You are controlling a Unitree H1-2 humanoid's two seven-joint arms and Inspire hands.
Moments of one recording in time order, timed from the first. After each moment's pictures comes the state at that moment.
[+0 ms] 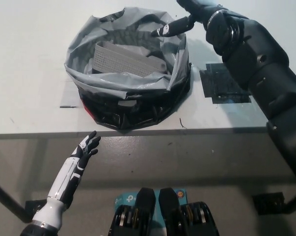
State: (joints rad) left_arm -0.08 0.19 -0.05 -0.01 0.02 -0.17 -0.14; right_arm -1.41 -0.12 0.41 1.33 -0.55 -0.11 0.09
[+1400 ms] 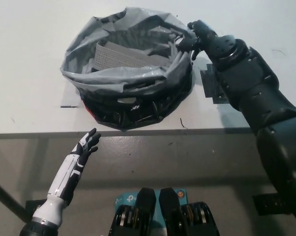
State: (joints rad) left_arm -0.09 0.19 -0.05 0.01 0.02 -0.17 -0.14; right_arm -1.35 -0.07 -0.05 1.38 -0.28 0.16 0.06
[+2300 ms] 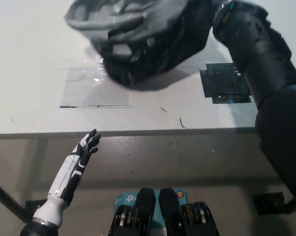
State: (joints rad) left_arm -0.09 0.19 -0.05 0.01 0.02 -0.17 -0.14; right_arm -1.50 -0.07 -0.74 1.37 0.15 0.31 0.01
